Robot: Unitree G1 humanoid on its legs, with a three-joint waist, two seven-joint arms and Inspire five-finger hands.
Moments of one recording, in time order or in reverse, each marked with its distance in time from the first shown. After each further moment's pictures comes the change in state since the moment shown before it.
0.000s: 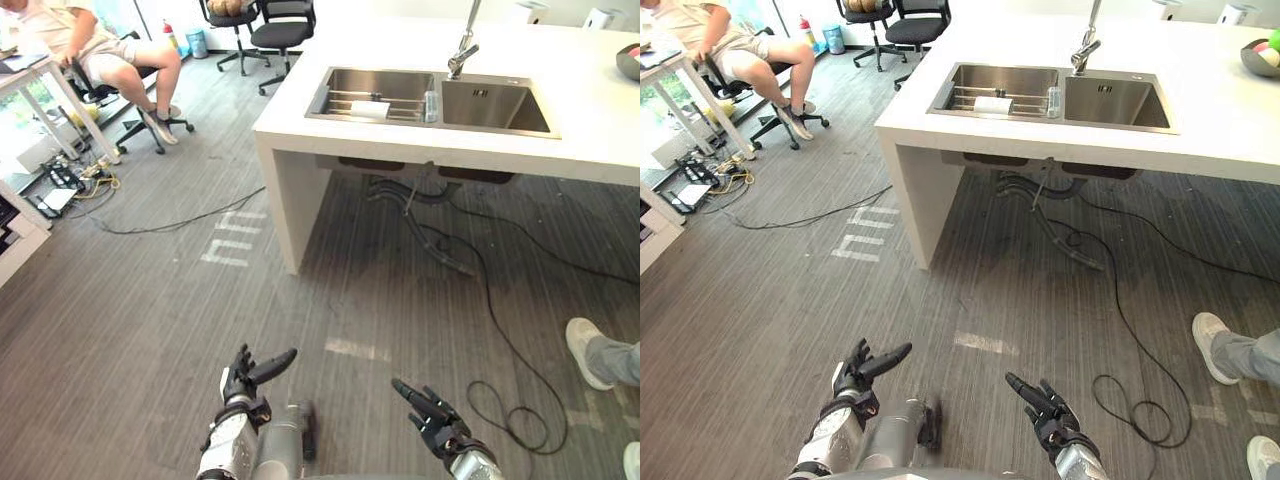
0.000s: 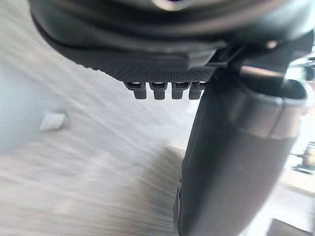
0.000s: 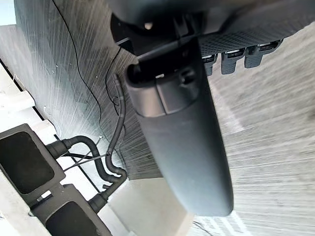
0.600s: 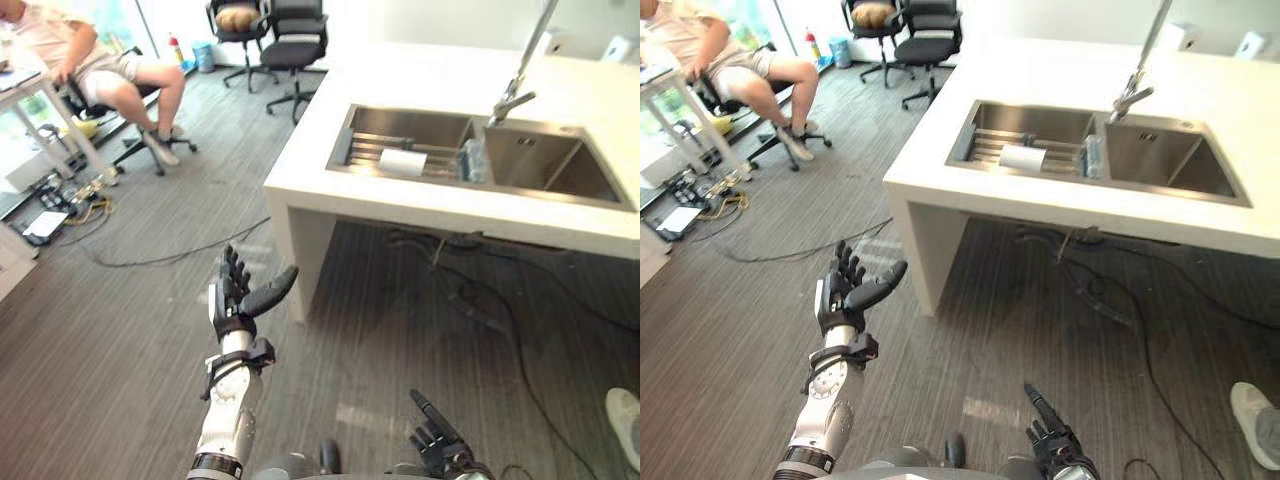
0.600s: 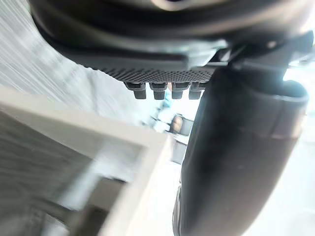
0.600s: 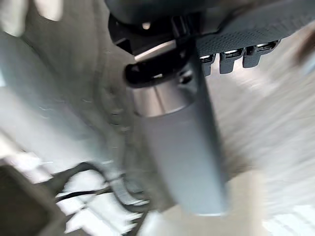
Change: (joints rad) left arm -0.017 0.013 -0.119 -0.602 0.078 -0.085 0.111; right arm 0.056 0.080 -0.235 0.007 0.092 0.076 -0.022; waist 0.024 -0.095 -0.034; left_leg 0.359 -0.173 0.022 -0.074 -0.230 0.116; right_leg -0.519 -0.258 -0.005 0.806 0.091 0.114
